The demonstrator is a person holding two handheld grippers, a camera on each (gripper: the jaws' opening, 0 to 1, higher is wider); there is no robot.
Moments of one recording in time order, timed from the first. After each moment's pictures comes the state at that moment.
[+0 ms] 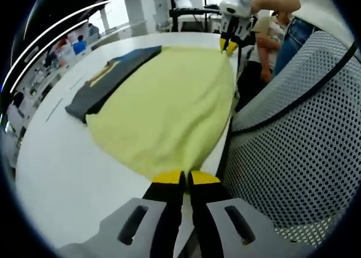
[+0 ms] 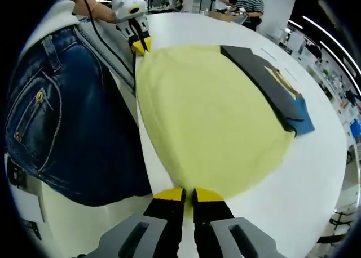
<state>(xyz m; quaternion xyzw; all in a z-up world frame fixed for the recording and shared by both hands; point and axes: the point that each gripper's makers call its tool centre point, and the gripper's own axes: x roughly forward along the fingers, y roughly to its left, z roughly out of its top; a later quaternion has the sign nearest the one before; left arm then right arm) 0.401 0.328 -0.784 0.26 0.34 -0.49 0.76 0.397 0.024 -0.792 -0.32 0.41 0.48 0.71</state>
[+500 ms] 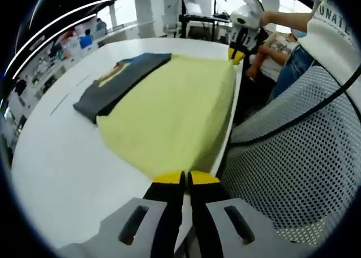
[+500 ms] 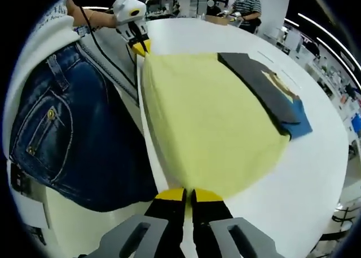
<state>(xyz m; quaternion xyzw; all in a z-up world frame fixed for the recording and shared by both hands) 0.405 0.336 -0.754 0.23 0.35 -0.49 0.77 0.394 0.030 -0.767 -0.29 0.41 0.49 0.72</state>
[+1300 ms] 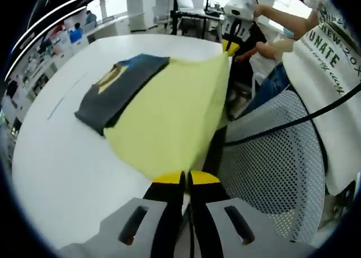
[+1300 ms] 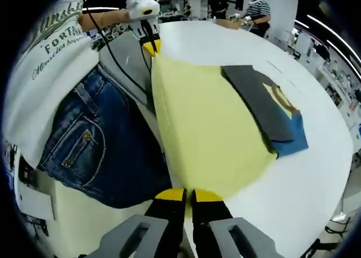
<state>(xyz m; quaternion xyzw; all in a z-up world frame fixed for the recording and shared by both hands) 0.390 0.340 -0.708 0.25 0.39 -0.51 0.72 0.383 0.037 -0.718 -0.29 0.41 0.53 0.68</state>
